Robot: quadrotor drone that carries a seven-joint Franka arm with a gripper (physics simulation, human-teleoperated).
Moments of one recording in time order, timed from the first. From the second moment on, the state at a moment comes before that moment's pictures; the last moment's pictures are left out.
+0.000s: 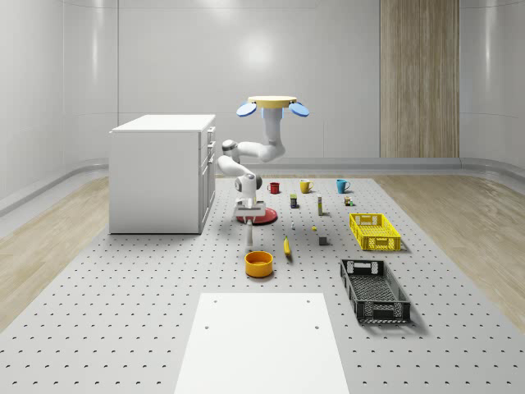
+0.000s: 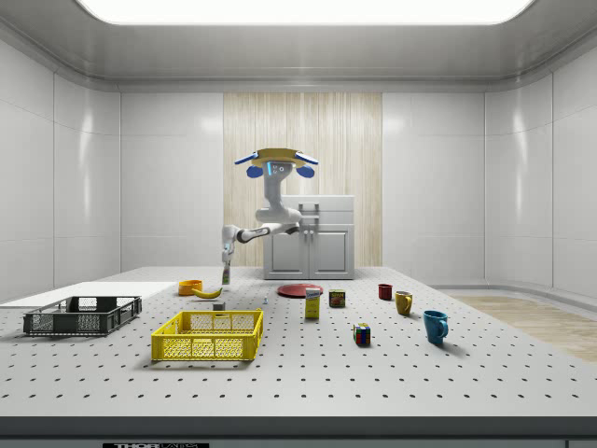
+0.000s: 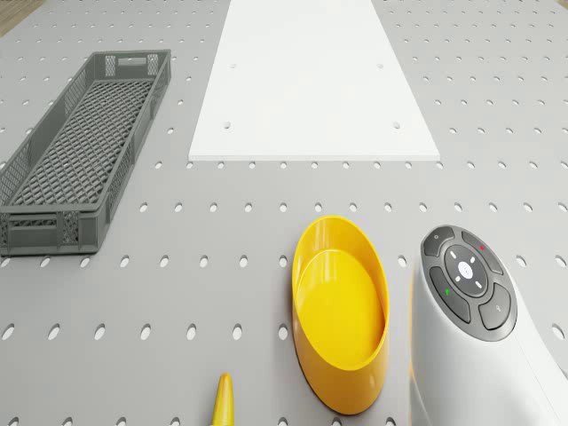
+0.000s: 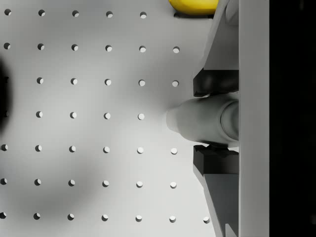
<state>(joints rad) -0.99 -1.56 1.17 -2.61 -1.93 1.76 1.26</state>
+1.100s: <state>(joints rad) -0.98 -1.58 1.21 -2.63 -1.88 1.75 1.26</state>
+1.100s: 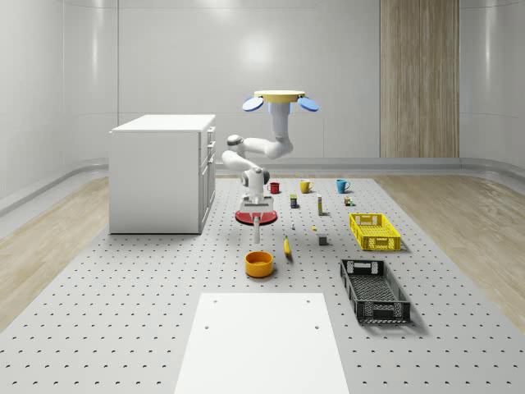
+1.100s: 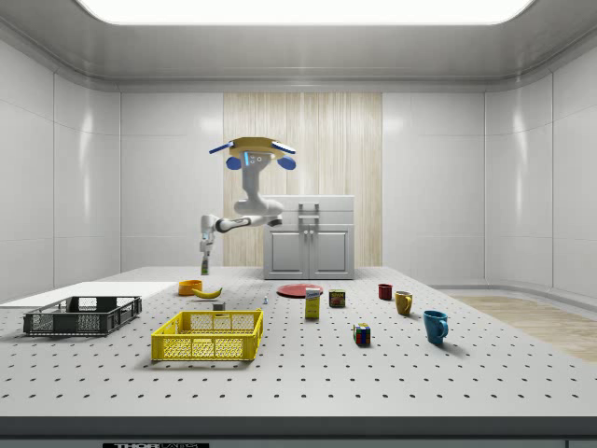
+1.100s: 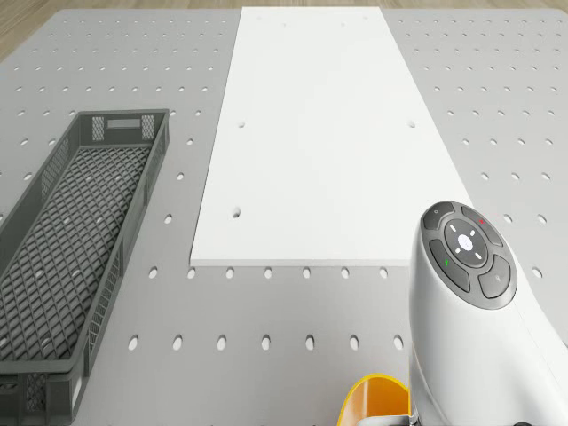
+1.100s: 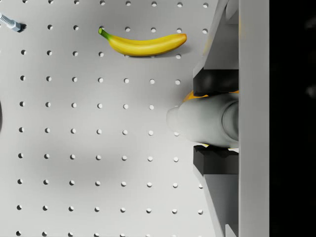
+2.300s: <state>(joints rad) -1.01 -1.56 1.11 -2.58 -1.97 1.80 1.28</state>
